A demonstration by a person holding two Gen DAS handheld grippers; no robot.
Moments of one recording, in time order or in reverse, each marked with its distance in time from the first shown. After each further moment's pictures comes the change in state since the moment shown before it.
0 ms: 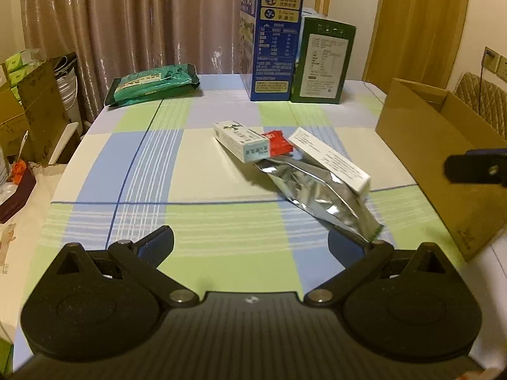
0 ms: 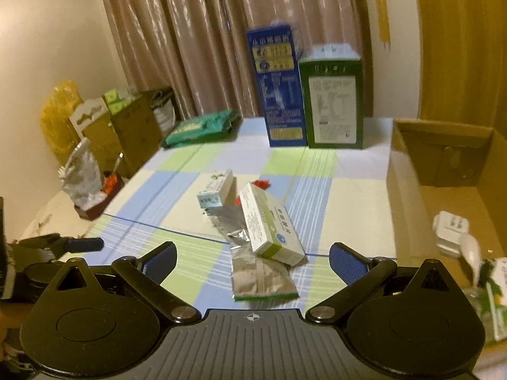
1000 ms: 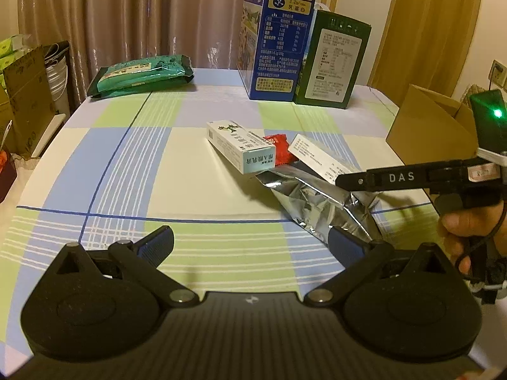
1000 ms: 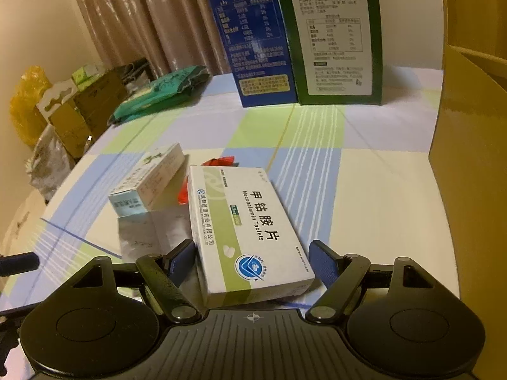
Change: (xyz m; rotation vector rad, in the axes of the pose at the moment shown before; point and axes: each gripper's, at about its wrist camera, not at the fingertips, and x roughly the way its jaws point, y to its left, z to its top) left arm 0.053 0.006 0.010 -0.051 -0.002 -0.042; right arm 0.152 -0.055 0.013 0.053 0.096 -0.024
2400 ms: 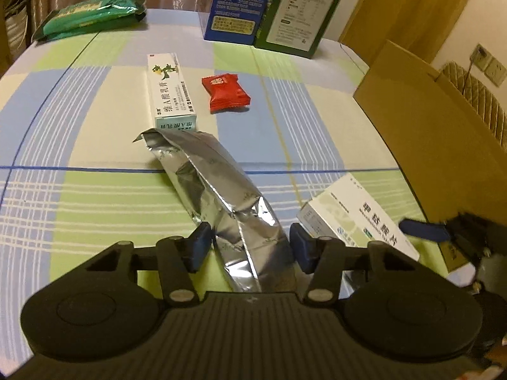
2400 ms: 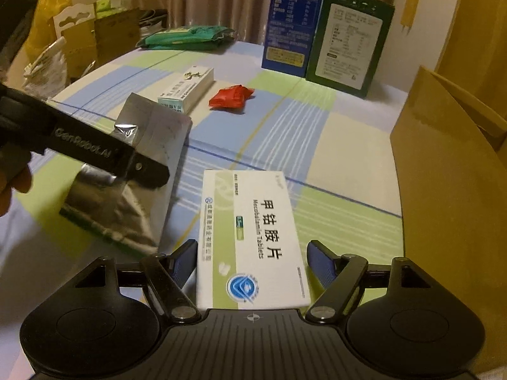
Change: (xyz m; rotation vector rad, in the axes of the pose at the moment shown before) left arm 0.039 -0.023 -0.012 -0.029 0.189 -0.164; right arm -0.069 0.057 -0.110 -0.302 0.046 -0.195
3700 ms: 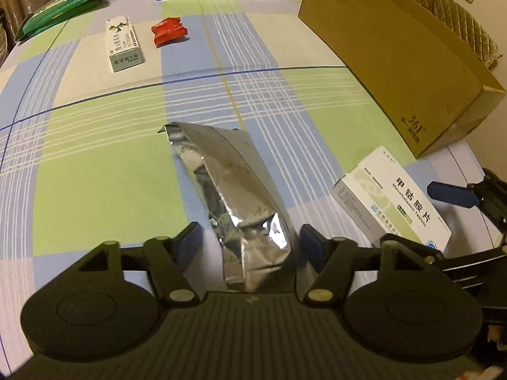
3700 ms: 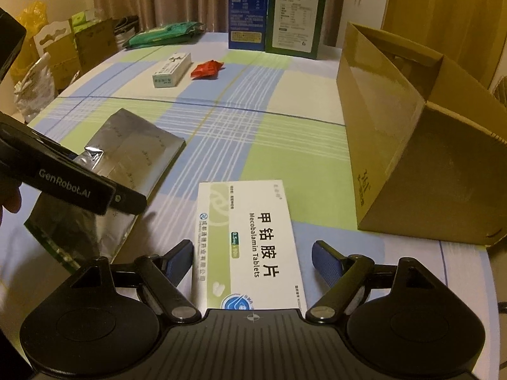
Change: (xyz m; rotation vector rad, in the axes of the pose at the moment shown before) left arm -0.034 -0.067 -0.071 0.146 0.167 0.041; right arm -0.094 -0.004 -0.087 0.164 0.028 -0.033
